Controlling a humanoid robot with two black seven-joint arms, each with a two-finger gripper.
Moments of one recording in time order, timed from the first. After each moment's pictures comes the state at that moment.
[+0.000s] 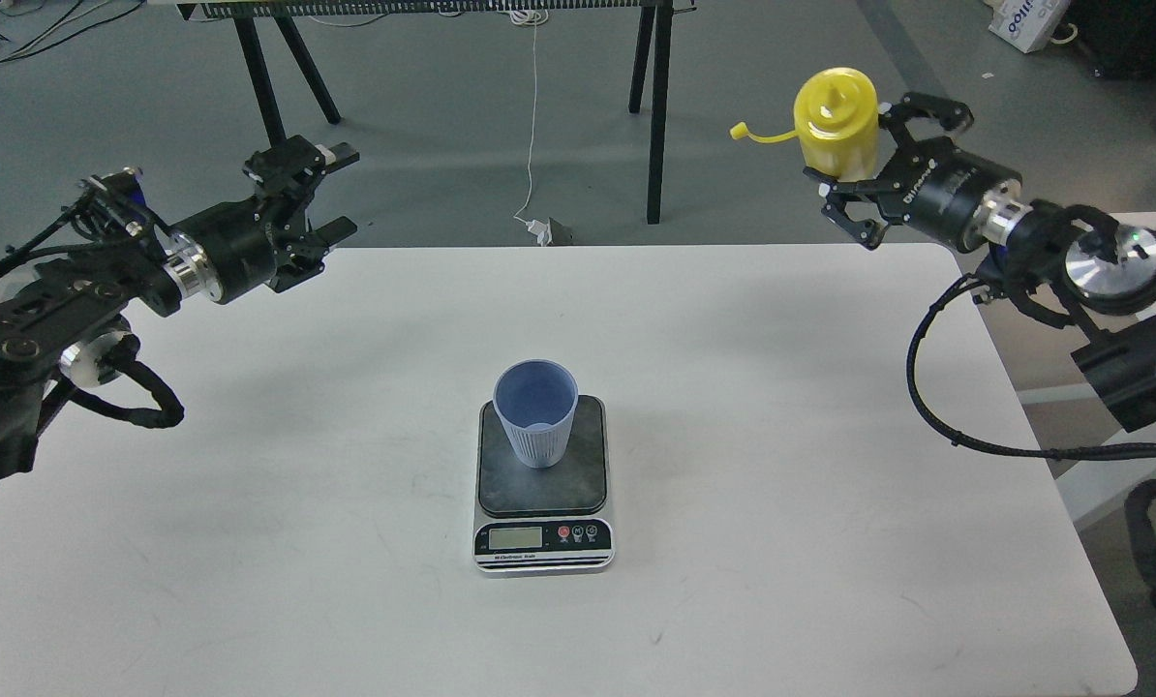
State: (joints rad) left arm -0.90 0.49 -0.35 -0.56 0.45 -0.49 -0.49; right arm 1.04 -0.29 0.85 0.54 -0.05 0.45 -0.37
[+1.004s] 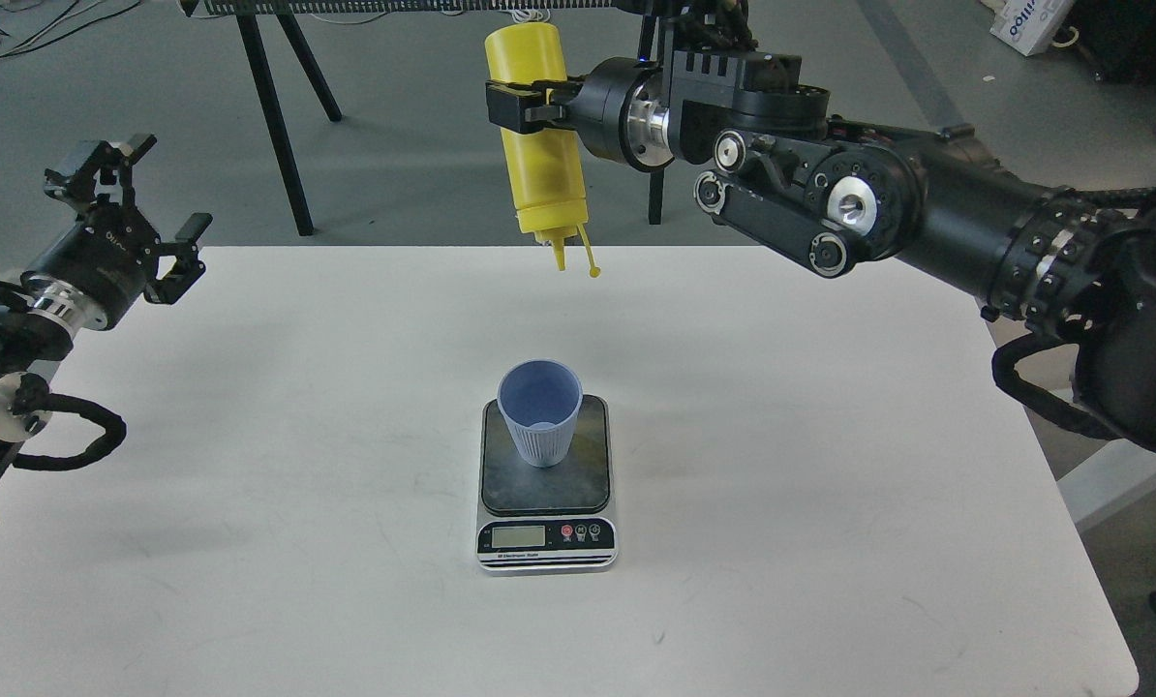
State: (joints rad) left arm -0.75 0.56 -0.49 -0.51 0.13 -0.49 -0.49; right arm 1.48 0.00 -0.03 0.66 -1.12 0.12 0.06
